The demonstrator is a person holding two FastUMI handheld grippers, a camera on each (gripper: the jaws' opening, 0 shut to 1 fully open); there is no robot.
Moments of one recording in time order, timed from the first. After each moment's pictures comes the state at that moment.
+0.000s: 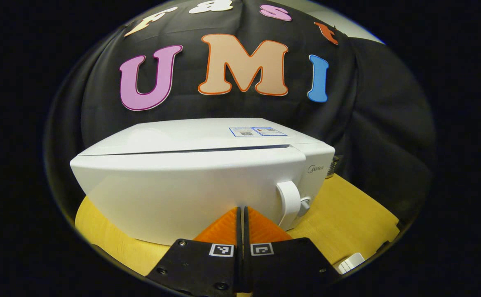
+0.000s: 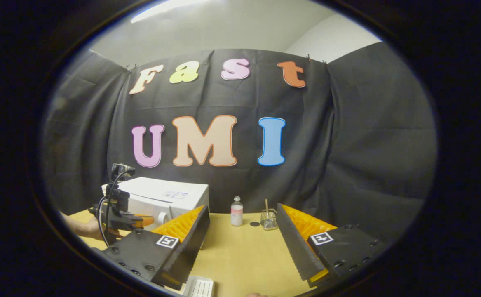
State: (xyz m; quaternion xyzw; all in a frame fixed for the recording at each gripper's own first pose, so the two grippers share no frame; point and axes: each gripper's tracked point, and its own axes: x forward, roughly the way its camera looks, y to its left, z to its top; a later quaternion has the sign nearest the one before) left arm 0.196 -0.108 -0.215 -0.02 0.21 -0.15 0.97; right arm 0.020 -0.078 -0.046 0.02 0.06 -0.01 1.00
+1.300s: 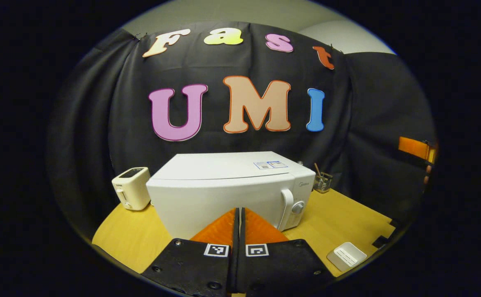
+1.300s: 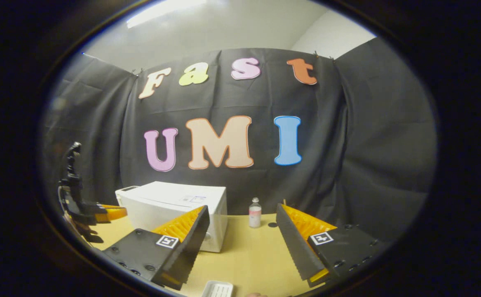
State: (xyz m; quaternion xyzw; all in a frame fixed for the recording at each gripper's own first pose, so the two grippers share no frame) left arm 0.077 -0.007 -0.102 0.01 0.09 -0.11 0.99; right arm 0.035 -0.023 -0.038 0.04 0.05 0.03 1.00
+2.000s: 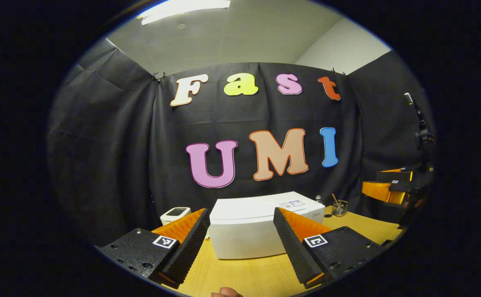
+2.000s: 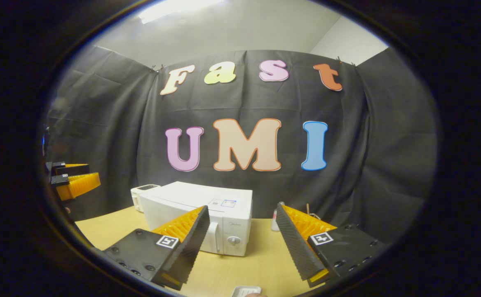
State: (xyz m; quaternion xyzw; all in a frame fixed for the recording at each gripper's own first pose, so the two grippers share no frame) left arm -0.007 0.048 0.016 0.04 -0.05 -0.03 1.00; right arm 0.033 0.069 -0.027 0.03 0.05 0.08 1.00
